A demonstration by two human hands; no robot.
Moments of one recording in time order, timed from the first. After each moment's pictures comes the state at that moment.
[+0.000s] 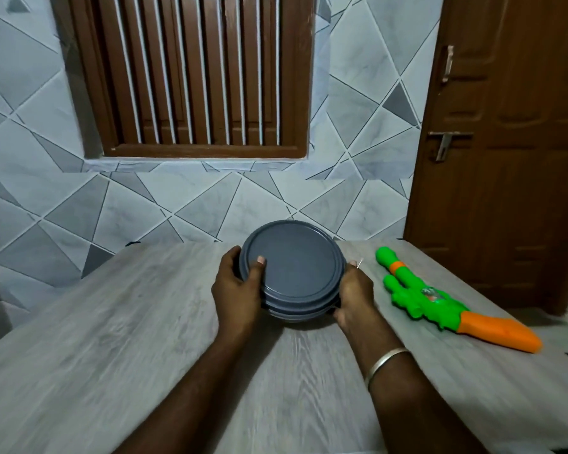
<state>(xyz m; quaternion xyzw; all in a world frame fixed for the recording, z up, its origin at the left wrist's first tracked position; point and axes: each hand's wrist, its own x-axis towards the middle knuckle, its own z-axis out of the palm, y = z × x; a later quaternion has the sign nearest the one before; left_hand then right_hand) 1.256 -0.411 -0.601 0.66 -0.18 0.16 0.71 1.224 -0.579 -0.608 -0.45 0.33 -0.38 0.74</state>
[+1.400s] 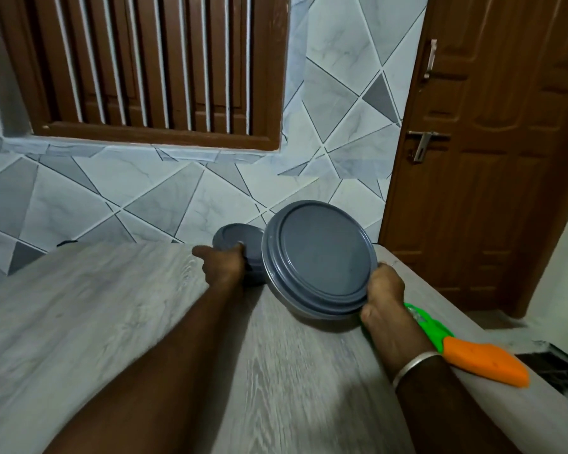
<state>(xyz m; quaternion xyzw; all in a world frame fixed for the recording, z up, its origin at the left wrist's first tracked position) 1.392 -0.538 -0.598 0.70 0.04 -0.01 0.71 1.199 -0.669 -0.571 -0.41 0.42 -0.43 0.69</state>
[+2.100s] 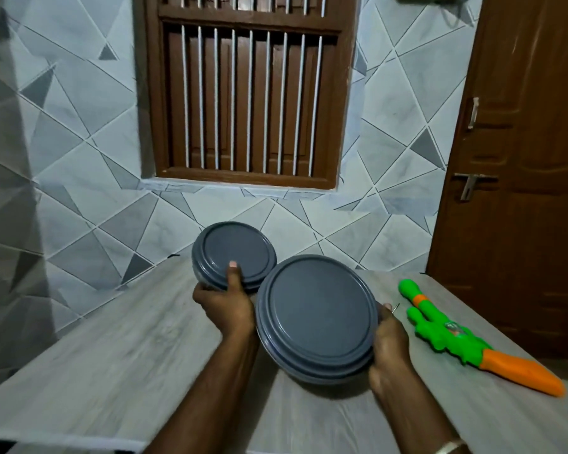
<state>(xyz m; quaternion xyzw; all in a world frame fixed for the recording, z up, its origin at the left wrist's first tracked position) 1.259 -0.351 -0.566 0.50 0.10 0.14 0.85 1.135 -0.495 -0.577 -0.45 0.26 -0.34 0.78</state>
